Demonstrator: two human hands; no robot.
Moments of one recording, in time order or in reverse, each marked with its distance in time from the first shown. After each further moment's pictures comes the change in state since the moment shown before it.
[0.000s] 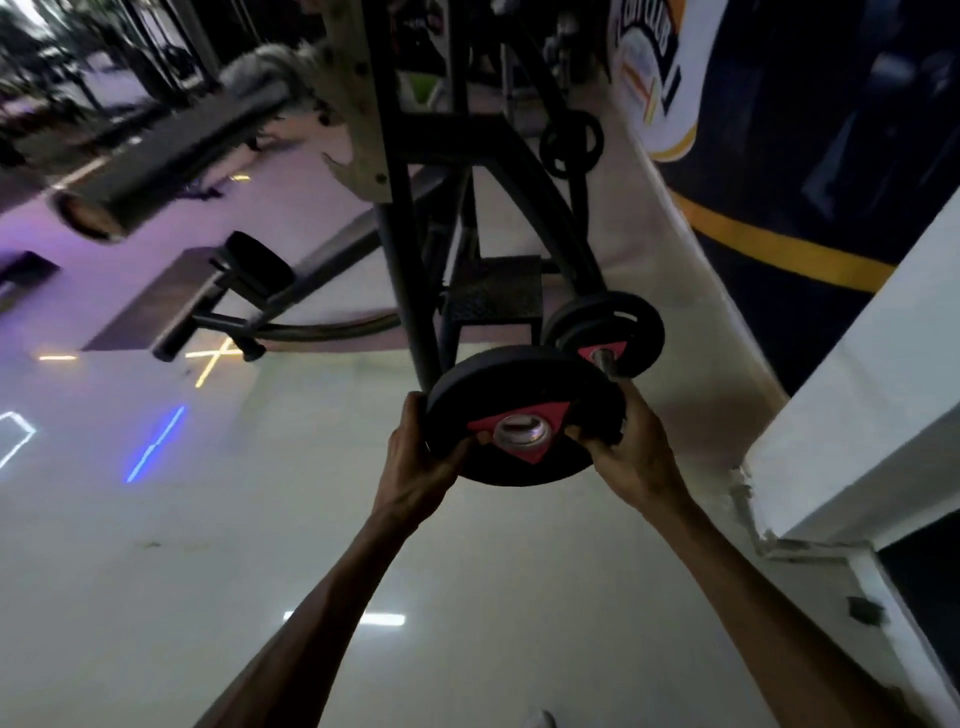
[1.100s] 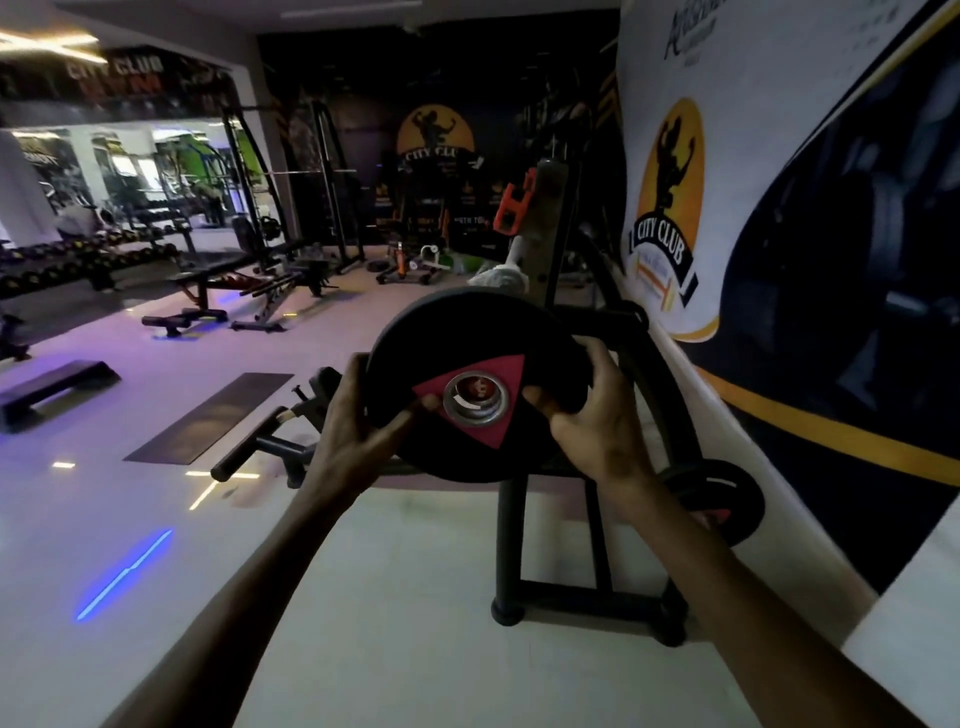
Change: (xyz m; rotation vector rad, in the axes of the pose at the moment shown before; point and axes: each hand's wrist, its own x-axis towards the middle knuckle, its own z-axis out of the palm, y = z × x) left_hand 0.088 0.017 -0.365 -0.180 0.212 0.371; right_hand 0.075 -0.340 0.181 0.089 0.214 -0.438
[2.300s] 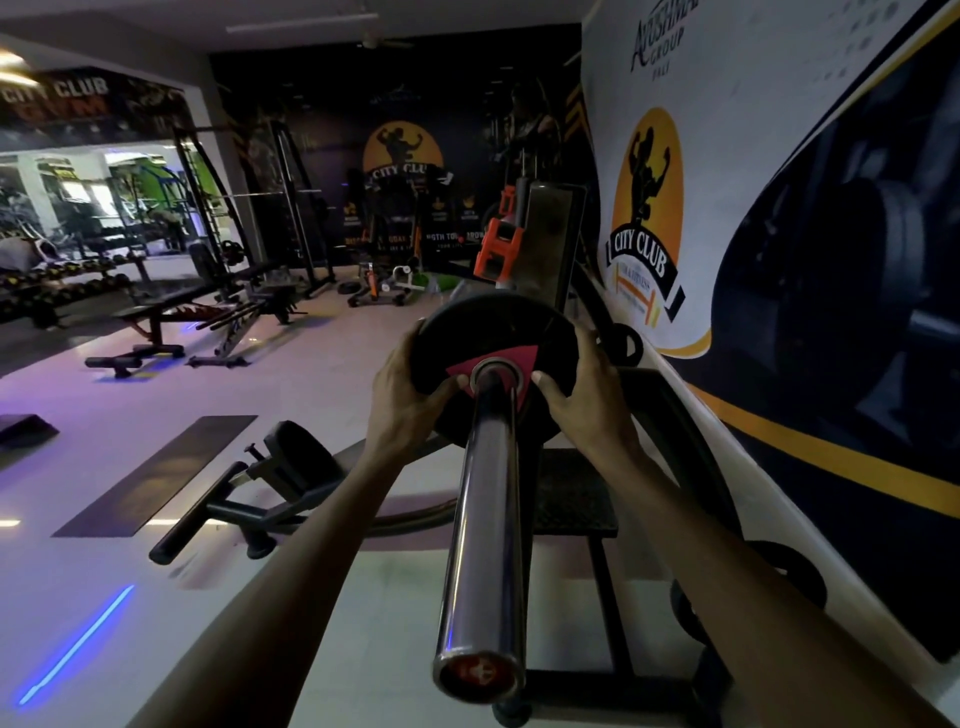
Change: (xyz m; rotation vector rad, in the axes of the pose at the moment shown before) left_hand 0.265 -0.150 0.101 0.265 -0.003 0.042; right_hand 0.232 0.154 0.076 -0.291 0.063 0.029
